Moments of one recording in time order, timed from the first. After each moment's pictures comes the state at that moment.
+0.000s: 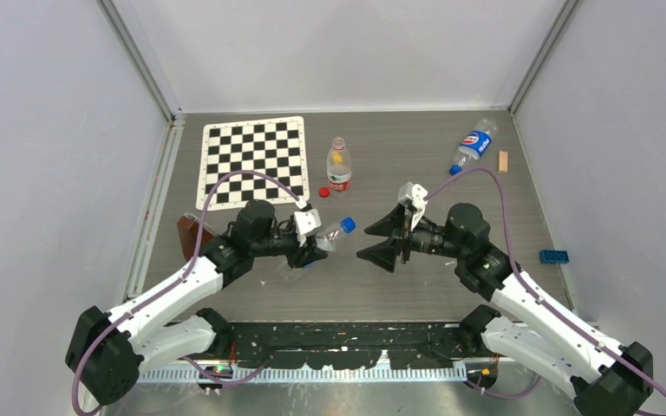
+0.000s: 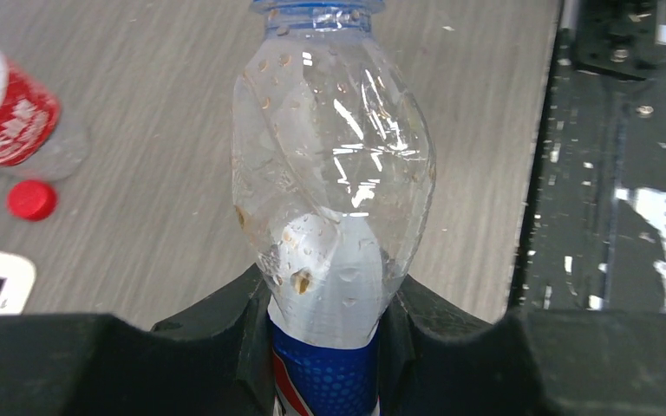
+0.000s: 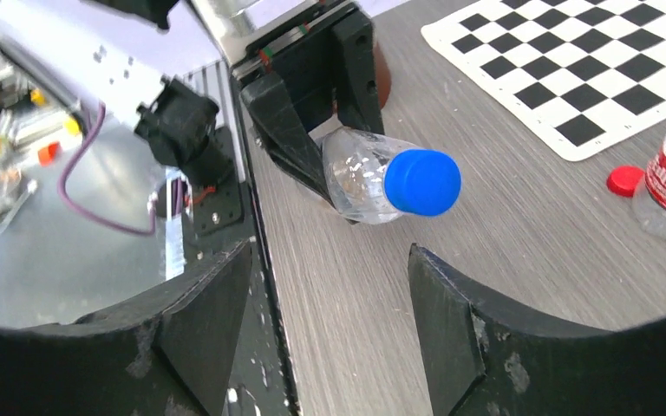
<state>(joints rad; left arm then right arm) -0.66 1.00 0.62 -0.11 0.59 0.27 0.63 0.79 0.60 0.08 -0.69 0.15</state>
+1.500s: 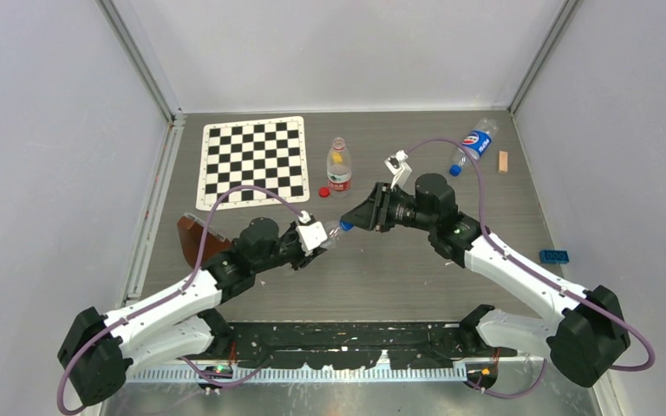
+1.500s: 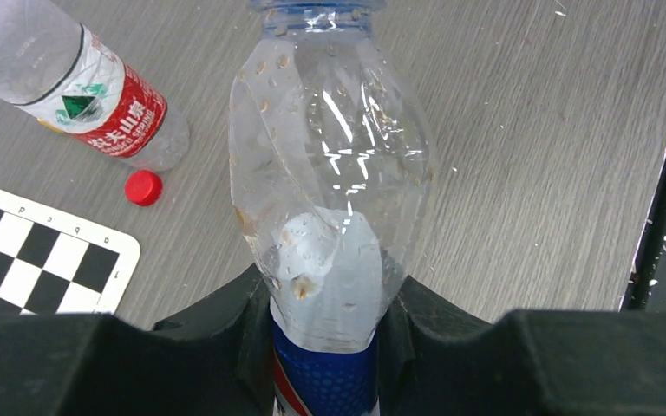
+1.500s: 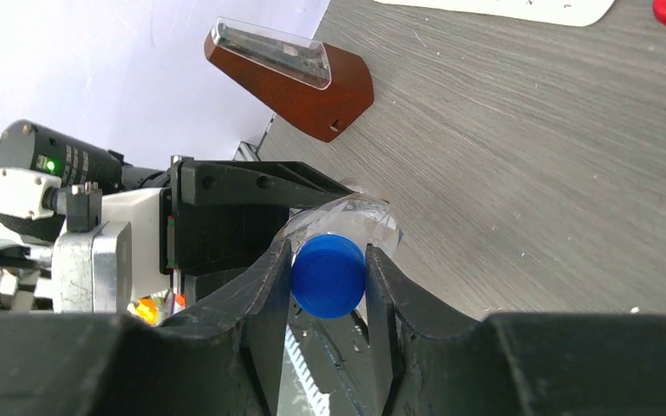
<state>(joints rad) -0.81 0.92 0.50 0.07 0.21 0.34 0.63 1.11 0.76 0.08 -0.47 0.78</state>
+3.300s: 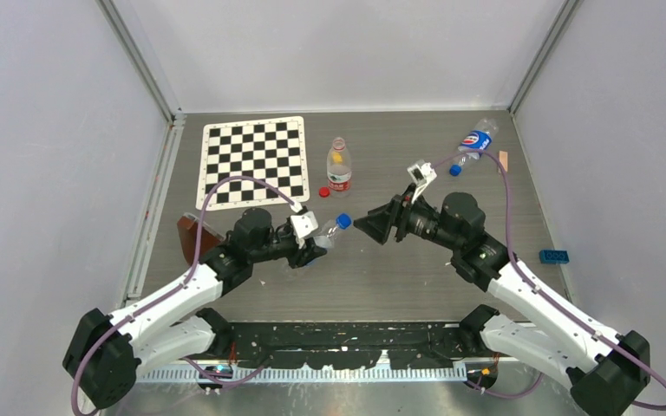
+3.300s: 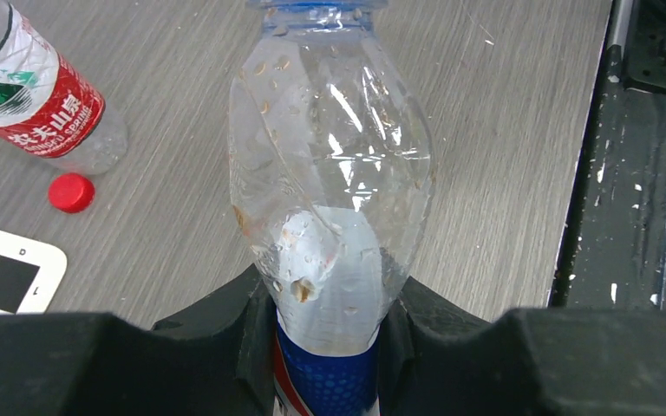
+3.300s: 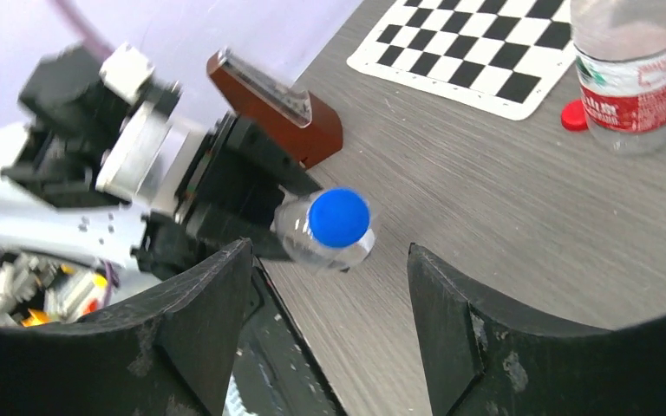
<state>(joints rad) -0.67 0.98 0.53 0.05 0.49 0.23 0.63 0.82 0.63 0.11 -0.41 0.51</state>
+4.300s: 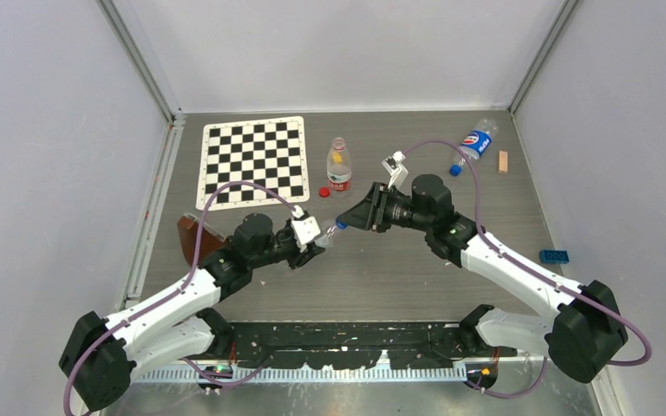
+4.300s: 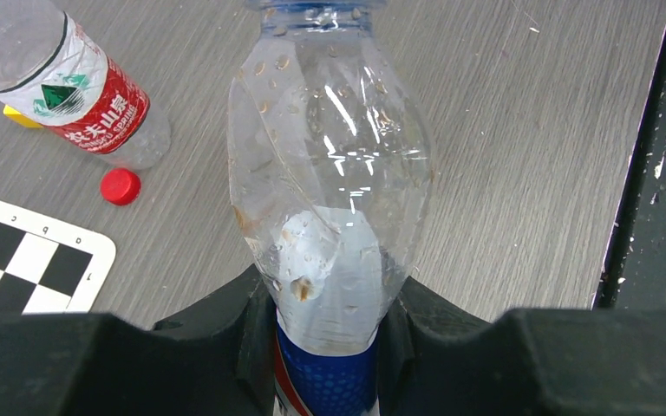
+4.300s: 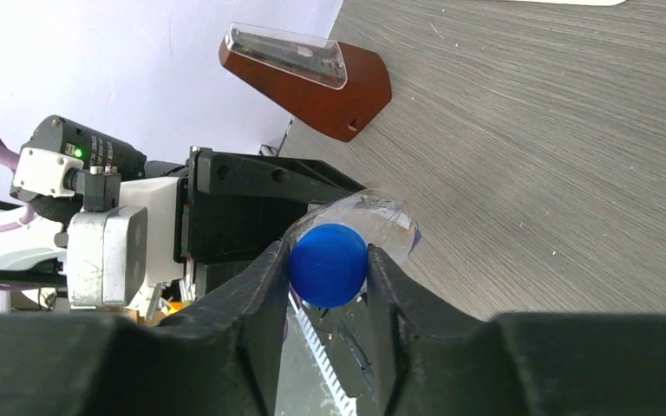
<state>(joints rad) -0.73 0.92 0.50 0.07 0.34 0.29 0.63 1.14 0.75 0.14 -0.49 0.85</state>
